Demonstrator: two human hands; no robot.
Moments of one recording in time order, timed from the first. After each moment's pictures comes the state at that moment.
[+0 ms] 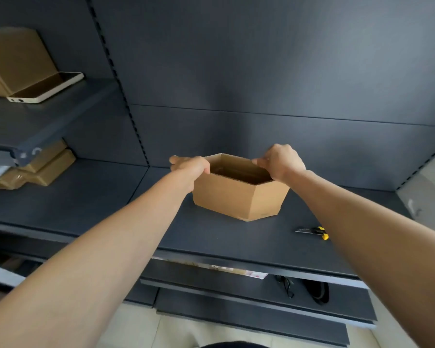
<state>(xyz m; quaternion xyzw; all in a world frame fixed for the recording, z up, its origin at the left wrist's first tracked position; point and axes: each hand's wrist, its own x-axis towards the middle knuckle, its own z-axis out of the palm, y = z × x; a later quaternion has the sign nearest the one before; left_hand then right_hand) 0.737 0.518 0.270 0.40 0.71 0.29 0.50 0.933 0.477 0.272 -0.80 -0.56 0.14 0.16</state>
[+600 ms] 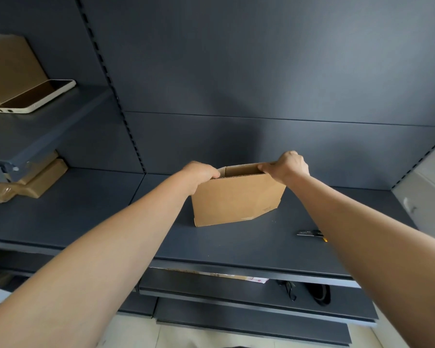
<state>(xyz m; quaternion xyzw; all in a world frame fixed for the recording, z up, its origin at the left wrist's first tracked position) 0.741 0.527 0.276 0.56 0.67 0.13 0.47 0.938 0.485 0.263 -0.89 -0.37 0.18 0.21</state>
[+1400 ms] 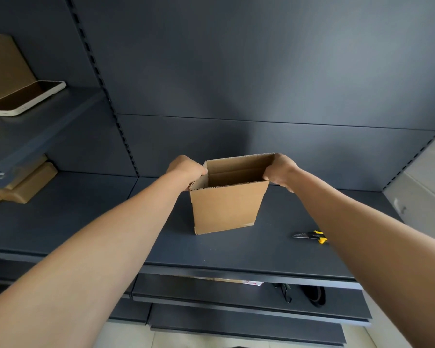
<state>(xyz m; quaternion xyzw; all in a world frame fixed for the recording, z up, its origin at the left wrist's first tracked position) 0.735 0.548 0.269 0.60 0.68 0.16 0.39 0.941 0.490 0.270 -0.81 -0.43 0.31 0.24</state>
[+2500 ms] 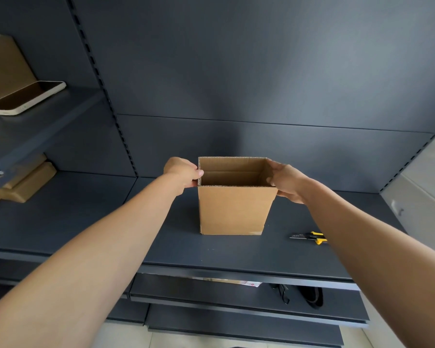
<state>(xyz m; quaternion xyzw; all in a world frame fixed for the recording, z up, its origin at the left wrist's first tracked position) 0.730 0.540 0.270 0.53 0.63 0.27 0.50 0.950 0.460 0.264 -0.76 -0.42 0.40 0.28</state>
